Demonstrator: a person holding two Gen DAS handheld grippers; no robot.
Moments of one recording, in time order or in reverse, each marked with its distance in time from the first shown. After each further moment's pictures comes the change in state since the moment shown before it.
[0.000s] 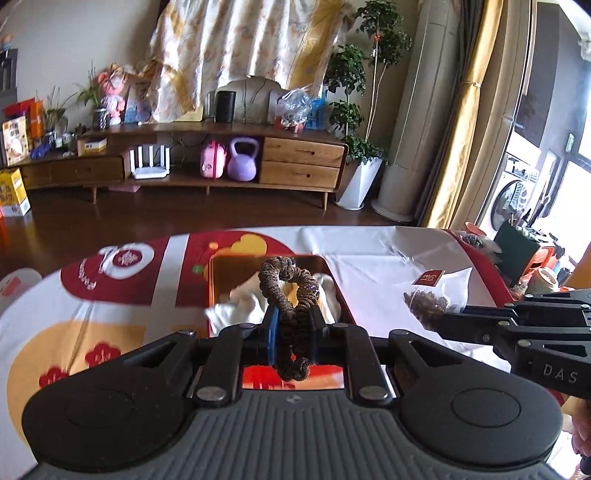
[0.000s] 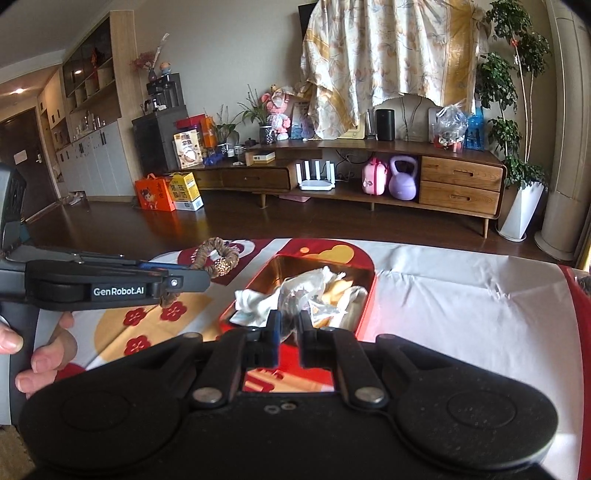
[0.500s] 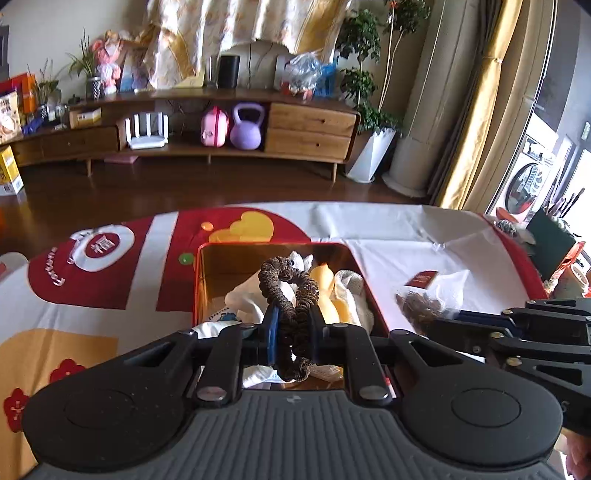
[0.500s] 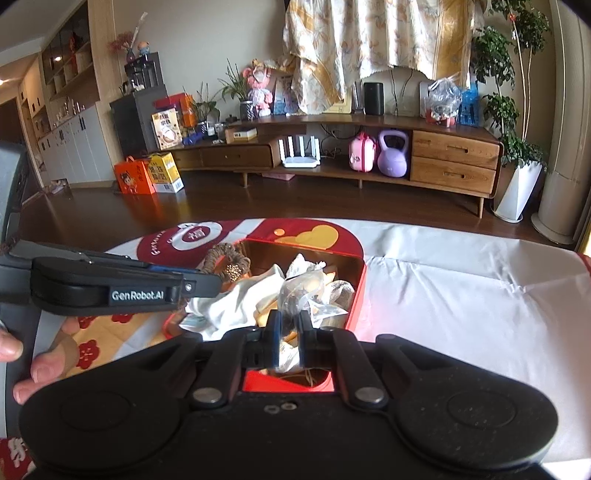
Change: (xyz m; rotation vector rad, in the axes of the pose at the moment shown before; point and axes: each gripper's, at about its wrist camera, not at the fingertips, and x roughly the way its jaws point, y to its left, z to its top) left arm 0.108 0.022 0.011 -0.026 0.112 0.005; right arm 0.088 -0.025 -0.002 0.018 0.074 -0.041
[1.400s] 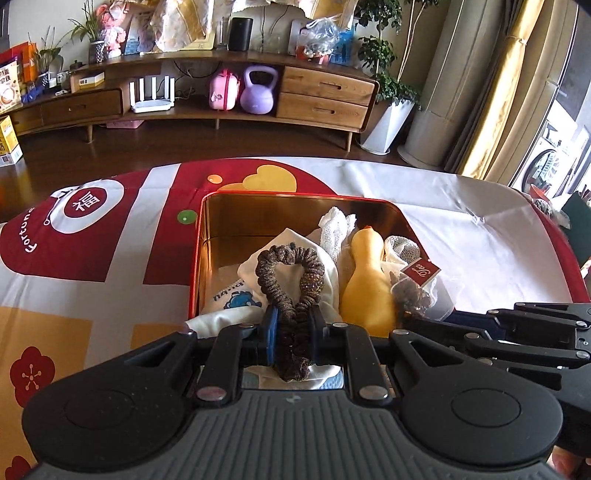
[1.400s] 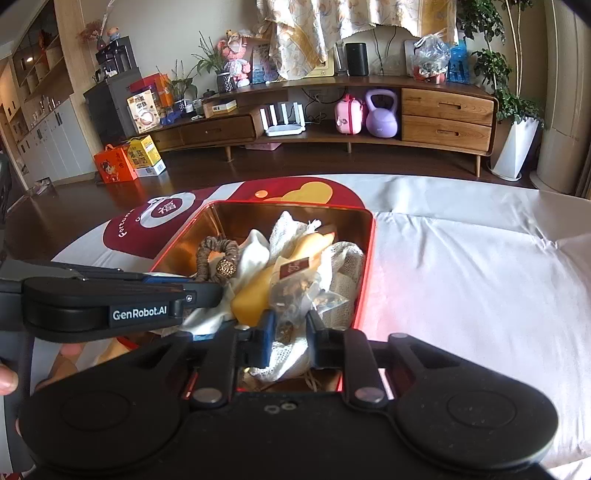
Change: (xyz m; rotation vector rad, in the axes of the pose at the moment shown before) left arm 0.068 0.024 -0.017 -0.036 0.093 0.022; right arm 0.065 -0.010 -0.014 0.085 0.085 -0.017
